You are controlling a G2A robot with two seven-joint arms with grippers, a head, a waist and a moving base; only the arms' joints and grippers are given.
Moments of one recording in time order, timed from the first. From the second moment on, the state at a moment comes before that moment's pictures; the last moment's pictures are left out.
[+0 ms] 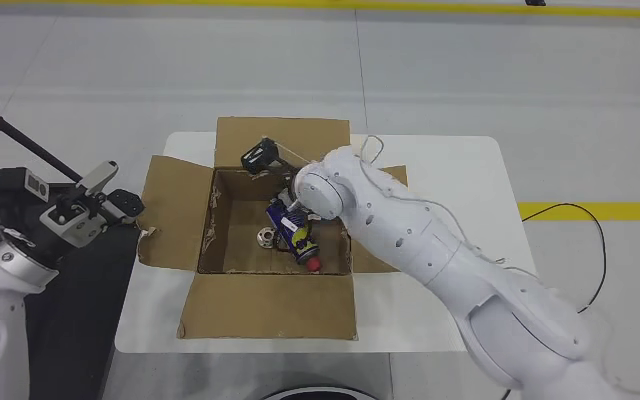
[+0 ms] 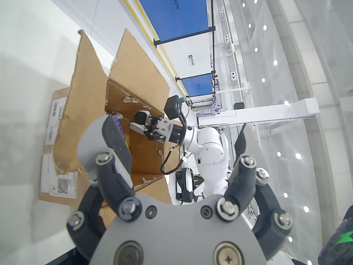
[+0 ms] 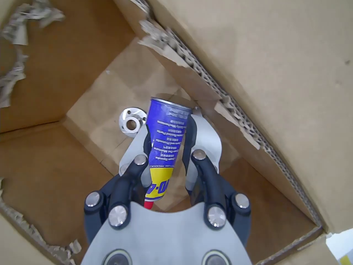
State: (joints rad) left arm 1.57 -1.04 -2.13 -2.03 -0.42 0.23 -0.81; right arm -0.23 -1.56 0.45 -1.04 -0.60 -0.06 1.01
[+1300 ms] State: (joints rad) left arm 1.60 -1.02 -2.09 -2.02 -0.45 0.19 -0.81; right arm -0.36 -1.49 0.54 -1.19 -0.87 -0.29 0.99
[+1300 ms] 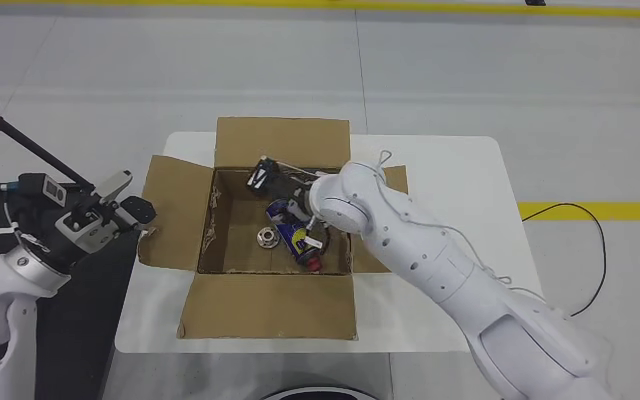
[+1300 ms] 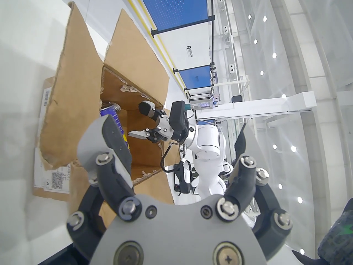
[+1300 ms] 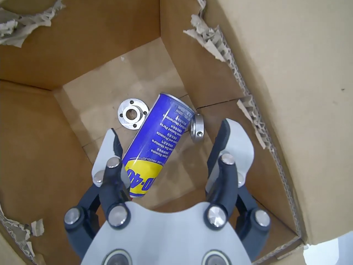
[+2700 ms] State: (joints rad) left arm 1.63 -1.01 -2.08 -2.00 -0.45 0.18 -0.79; right arm -0.40 -1.61 0.50 -0.97 -1.15 -0.11 0.98
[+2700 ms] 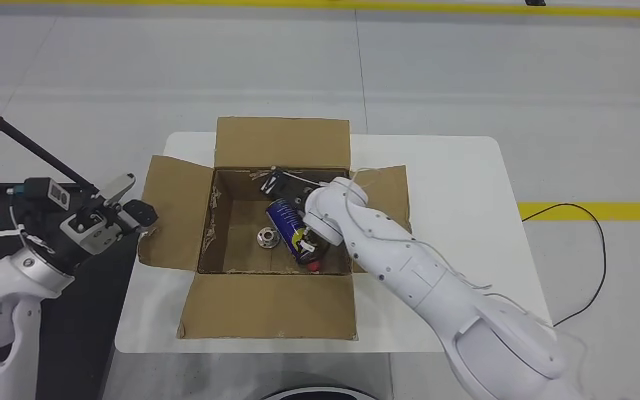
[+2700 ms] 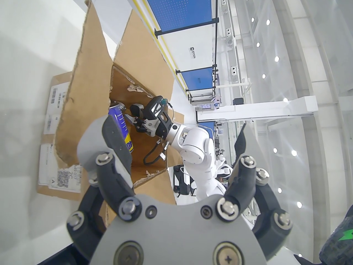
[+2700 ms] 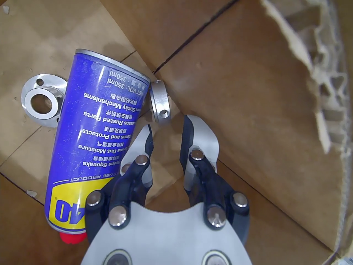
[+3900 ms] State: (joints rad) left arm 1.67 -1.00 -2.10 -2.02 -0.47 0.17 -0.76; right arm -0.40 -1.68 0.57 -0.82 -1.16 -0.13 0.89
